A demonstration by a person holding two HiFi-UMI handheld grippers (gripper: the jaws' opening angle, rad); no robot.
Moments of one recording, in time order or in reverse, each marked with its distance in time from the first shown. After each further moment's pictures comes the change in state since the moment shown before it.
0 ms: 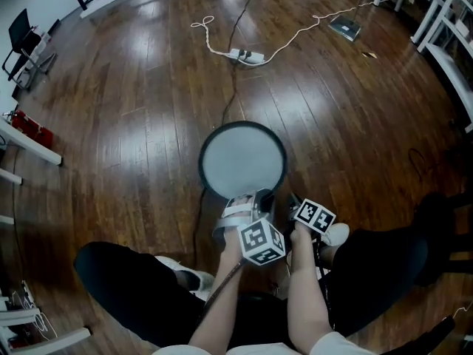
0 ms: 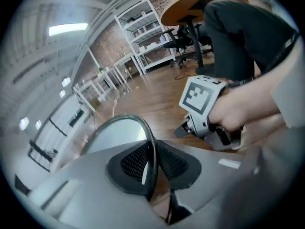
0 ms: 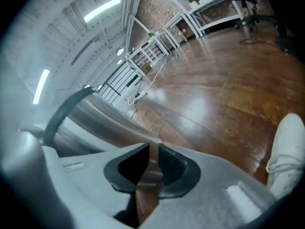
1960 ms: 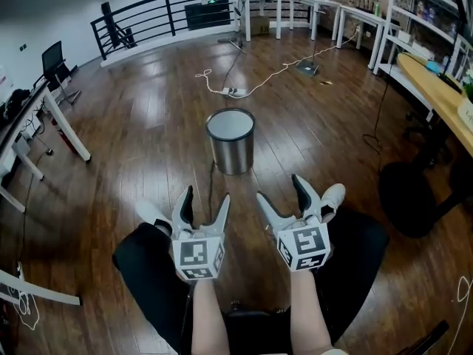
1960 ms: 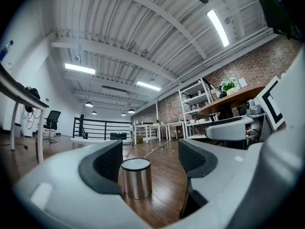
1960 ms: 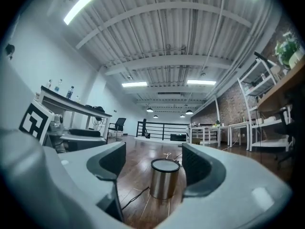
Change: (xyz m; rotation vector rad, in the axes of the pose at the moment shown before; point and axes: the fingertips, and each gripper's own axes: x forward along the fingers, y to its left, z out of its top) left arm -0.476 -0.147 0.018 -0.718 -0.698 0.526; right arm -0.550 0.202 -0.135 -0.979 -0.689 0.314
